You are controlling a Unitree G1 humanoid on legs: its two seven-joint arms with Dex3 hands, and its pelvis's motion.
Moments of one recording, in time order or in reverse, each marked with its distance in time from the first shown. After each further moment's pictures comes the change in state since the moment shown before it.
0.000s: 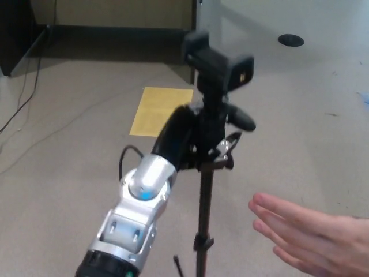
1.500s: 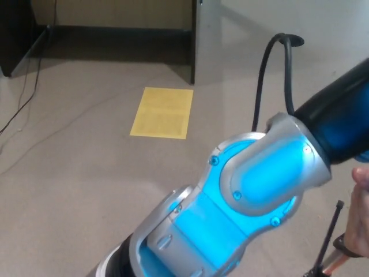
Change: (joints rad) left_arm -0.279 -0.098 -0.419 -0.801 -0.012 0.476 -0.038; right_arm 0.001 -0.026 0.122 0.018 -0.073 -0.043 -0.026
